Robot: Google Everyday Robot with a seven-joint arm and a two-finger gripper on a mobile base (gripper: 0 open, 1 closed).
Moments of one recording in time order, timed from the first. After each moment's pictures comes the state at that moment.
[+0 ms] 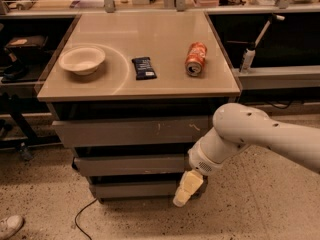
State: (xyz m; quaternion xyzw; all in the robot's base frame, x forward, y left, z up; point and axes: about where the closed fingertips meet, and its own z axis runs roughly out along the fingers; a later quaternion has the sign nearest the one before) arm 0.446 -0.077 0.623 -0.55 0.81 0.20 0.12
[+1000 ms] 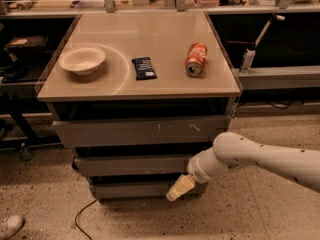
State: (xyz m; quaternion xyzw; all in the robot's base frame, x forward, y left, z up) arm 0.497 -0.078 0.511 -0.44 0.85 0.23 0.18
